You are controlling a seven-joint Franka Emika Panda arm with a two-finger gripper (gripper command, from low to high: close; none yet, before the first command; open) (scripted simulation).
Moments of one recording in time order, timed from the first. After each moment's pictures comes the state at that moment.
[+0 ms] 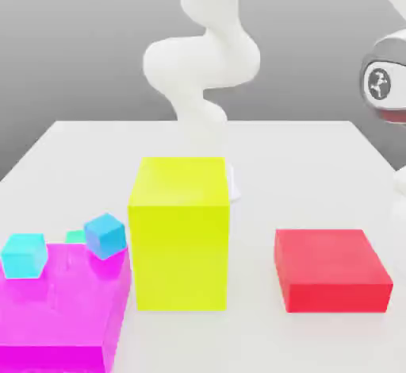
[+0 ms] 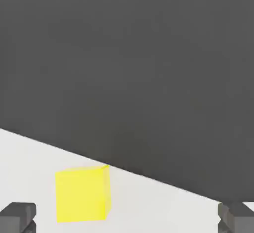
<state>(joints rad) 0.37 0.38 0.15 -2.00 -0.05 2.47 0.99</state>
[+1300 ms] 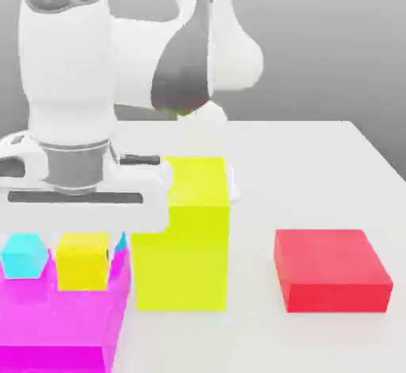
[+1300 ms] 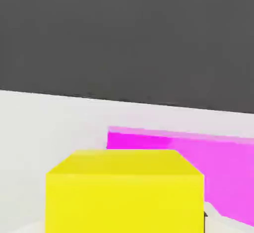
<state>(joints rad) -0.26 -0.06 -0.30 -2.43 -0.06 2.38 0.28</state>
